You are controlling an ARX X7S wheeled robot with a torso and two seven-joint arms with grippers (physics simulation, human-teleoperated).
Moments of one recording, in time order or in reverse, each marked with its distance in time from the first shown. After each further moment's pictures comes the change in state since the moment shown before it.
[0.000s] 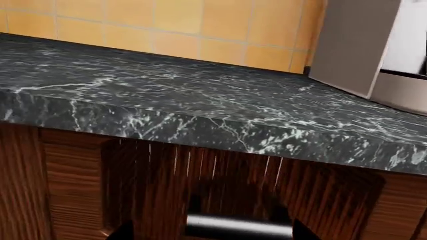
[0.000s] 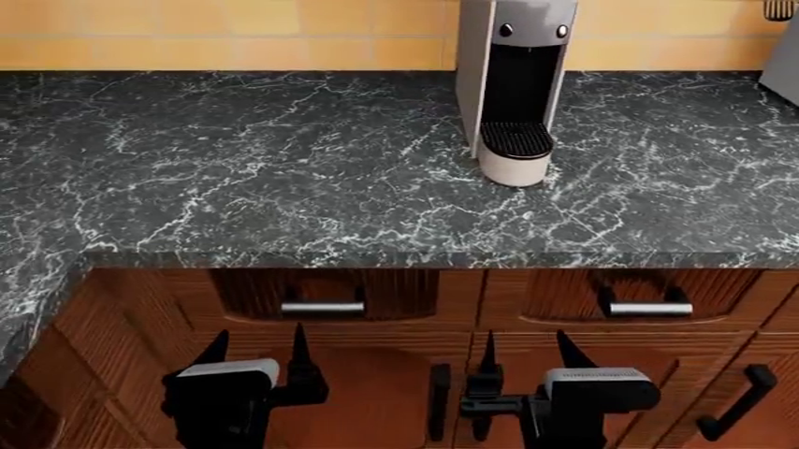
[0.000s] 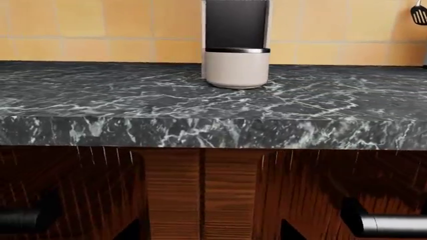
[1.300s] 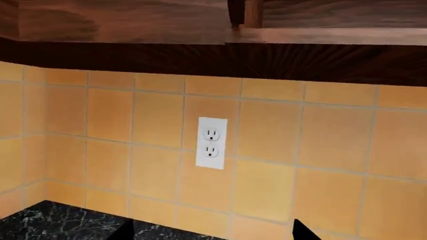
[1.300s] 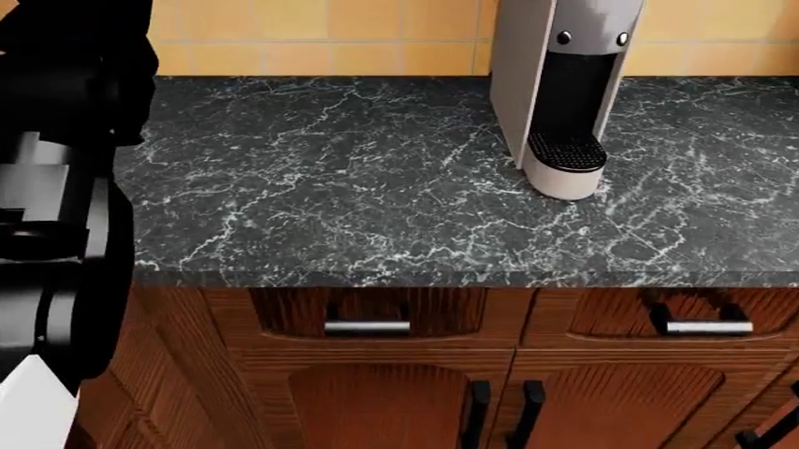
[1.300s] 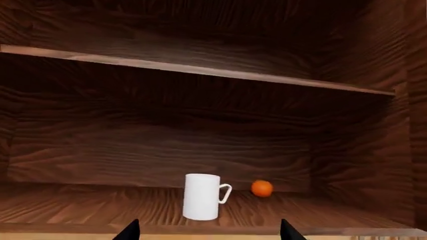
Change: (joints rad) left arm -1.659 -0.060 0.057 -1.236 0.055 -0.208 -0.028; right arm 2.123 0.189 -0.243 0.710 0.326 0.901 -0.028
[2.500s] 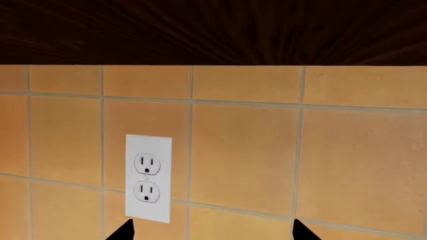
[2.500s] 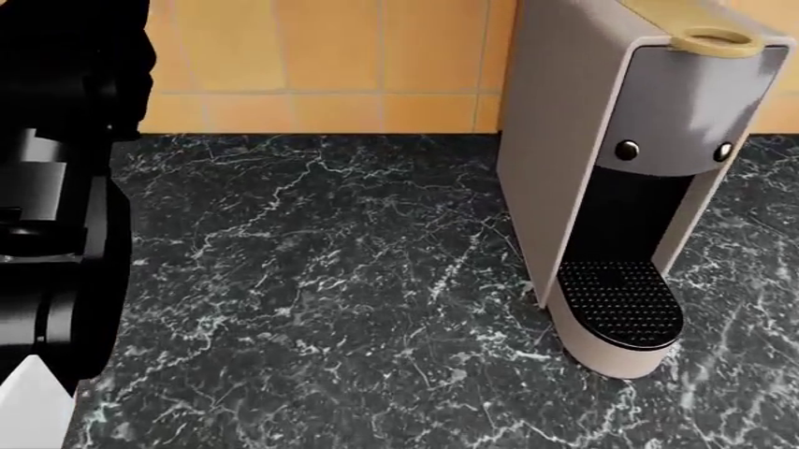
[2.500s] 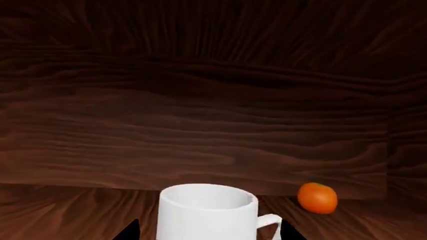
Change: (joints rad) left arm -0.003 -0.003 0.024 0.031 0.006 -0.024 0.003; right arm -0.008 0.017 -0.001 0.011 0.035 0.041 -0.046
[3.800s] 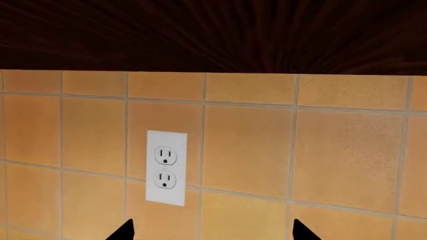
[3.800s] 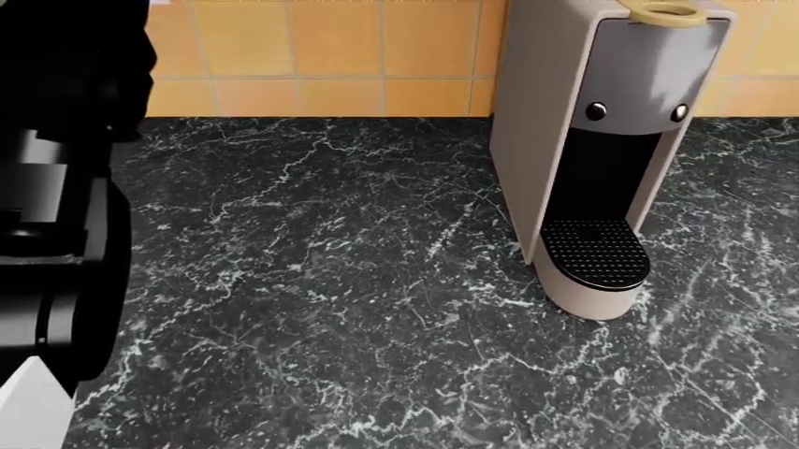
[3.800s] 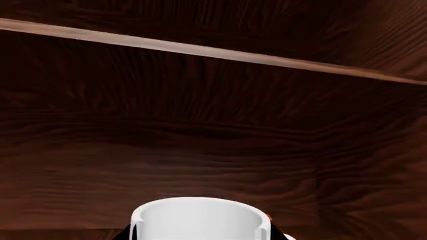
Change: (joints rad) left arm 0.004 -0.002 0.007 0.009 -0.013 0.001 -0.005; right arm -0.123 0.097 0.097 -0.428 0.061 0.103 0.187
